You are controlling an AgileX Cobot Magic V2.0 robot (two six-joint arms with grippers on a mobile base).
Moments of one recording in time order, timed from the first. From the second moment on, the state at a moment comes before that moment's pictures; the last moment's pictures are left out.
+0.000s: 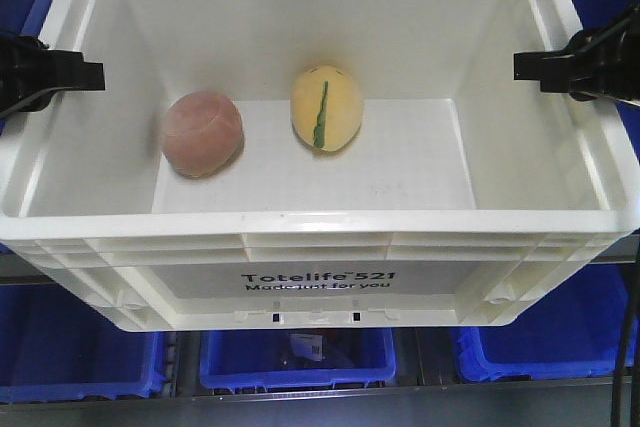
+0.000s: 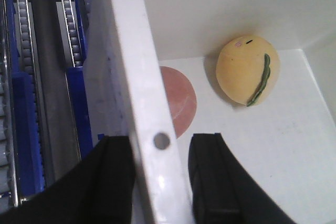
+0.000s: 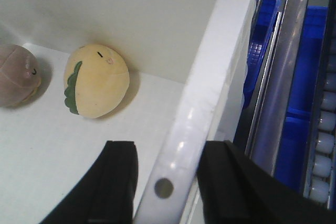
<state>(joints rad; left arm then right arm) -0.27 1.06 -1.07 -0.28 0.75 -0.07 0.09 1.13 -1.08 0.52 0.77 -0.50</state>
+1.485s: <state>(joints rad) -0.27 1.06 -1.07 -0.28 0.75 -0.07 0.09 1.13 -1.08 0.52 0.77 -0.50</state>
